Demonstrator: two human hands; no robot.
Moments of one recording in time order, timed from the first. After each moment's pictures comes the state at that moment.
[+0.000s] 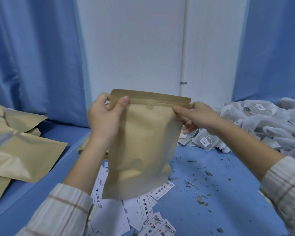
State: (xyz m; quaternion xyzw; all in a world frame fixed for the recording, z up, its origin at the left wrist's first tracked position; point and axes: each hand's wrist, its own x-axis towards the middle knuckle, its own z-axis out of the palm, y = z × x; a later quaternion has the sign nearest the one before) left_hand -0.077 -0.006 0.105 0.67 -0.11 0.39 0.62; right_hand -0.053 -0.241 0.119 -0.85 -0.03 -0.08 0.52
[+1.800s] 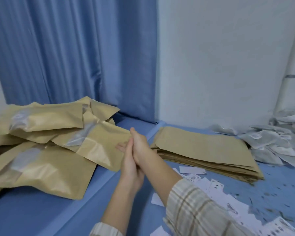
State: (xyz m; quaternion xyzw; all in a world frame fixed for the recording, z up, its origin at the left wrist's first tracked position) left_hand -0.044 0.173 -0.021 0.37 0.10 0.17 0.91; right_hand 0.014 0.166 0.006 -0.62 -0.10 0.21 0.75
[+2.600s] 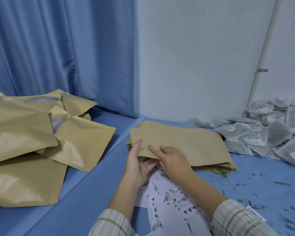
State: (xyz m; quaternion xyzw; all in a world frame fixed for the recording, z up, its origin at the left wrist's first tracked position) left_hand 0.013 0.115 -0.052 0.38 0.13 0.04 0.91; right_hand 0.074 -0.007 -0.083 -0.83 -0.37 -0.41 0.10
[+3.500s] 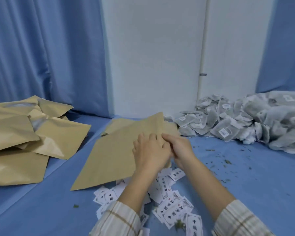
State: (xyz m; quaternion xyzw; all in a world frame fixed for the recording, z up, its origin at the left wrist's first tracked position) left_hand -0.113 -0.038 -0.003 0.94 0.05 0.18 0.30; right_hand -0.071 -0.130 -0.015 -0.58 0.00 0.01 0.81
